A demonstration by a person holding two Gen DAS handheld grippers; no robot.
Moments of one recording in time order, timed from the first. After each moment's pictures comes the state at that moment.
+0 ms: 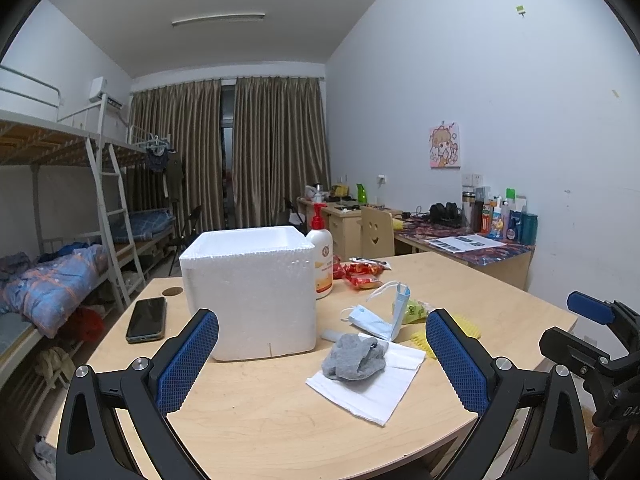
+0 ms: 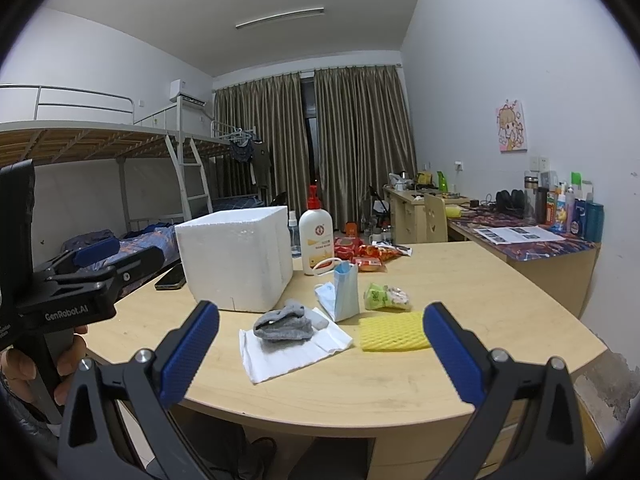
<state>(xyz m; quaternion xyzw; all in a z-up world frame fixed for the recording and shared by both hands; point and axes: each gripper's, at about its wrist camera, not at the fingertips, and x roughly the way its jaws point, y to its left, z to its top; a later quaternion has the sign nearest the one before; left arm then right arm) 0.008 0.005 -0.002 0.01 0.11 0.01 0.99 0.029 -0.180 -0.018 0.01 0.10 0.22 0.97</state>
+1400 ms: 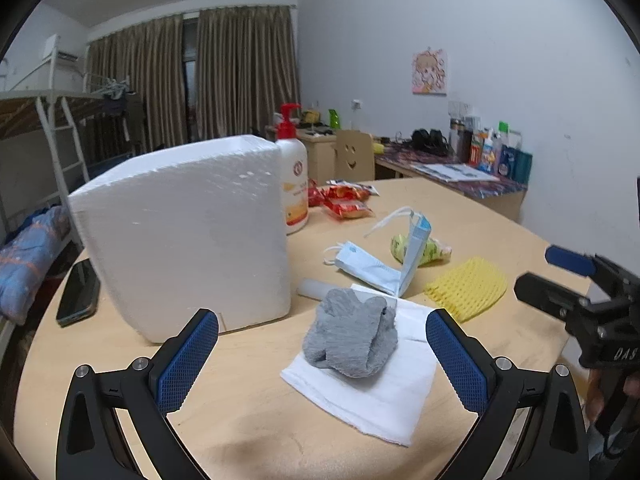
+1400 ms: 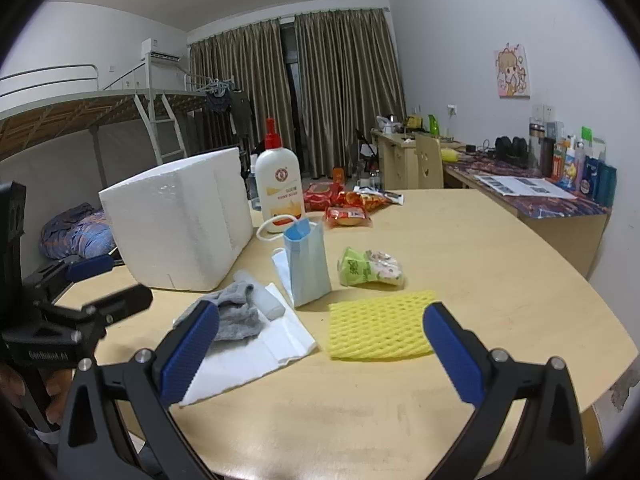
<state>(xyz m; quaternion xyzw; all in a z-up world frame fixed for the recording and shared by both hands) 0.131 0.014 -0.055 0.01 0.25 -0.05 0.97 0.142 -0.168 -0.046 0.00 0.22 0.20 0.96</state>
